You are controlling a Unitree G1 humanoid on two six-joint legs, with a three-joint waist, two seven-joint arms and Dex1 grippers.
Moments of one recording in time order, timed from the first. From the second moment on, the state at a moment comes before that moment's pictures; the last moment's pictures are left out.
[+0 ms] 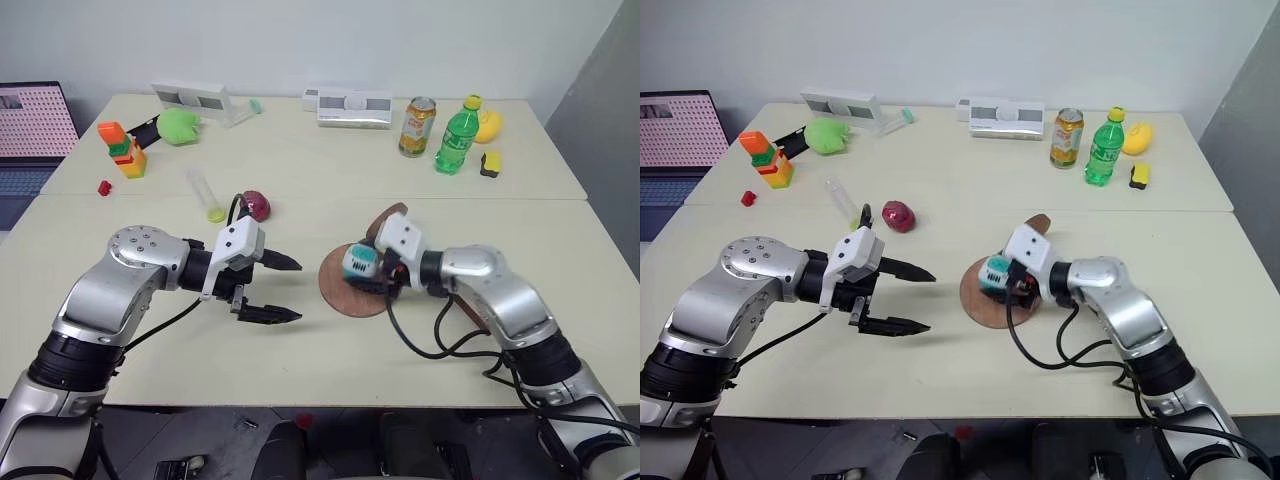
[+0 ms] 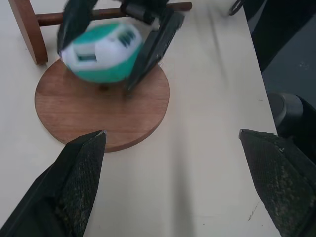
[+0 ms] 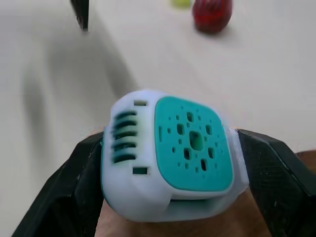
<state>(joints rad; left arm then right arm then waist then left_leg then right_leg) -0.51 0.88 -0.13 -0.15 -0.43 0.51 -1.37 -0.58 -0.46 0.20 -0.22 0.24 0.63 0.81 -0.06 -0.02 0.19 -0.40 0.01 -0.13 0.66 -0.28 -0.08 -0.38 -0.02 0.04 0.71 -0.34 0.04</state>
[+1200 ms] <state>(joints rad) -0.52 0.87 -0.12 -0.14 -0.44 0.53 -1.36 -0.71 -0.76 -0.05 0.20 0.21 0.55 0.81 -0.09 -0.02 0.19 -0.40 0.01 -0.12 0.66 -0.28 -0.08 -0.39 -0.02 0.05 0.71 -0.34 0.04</state>
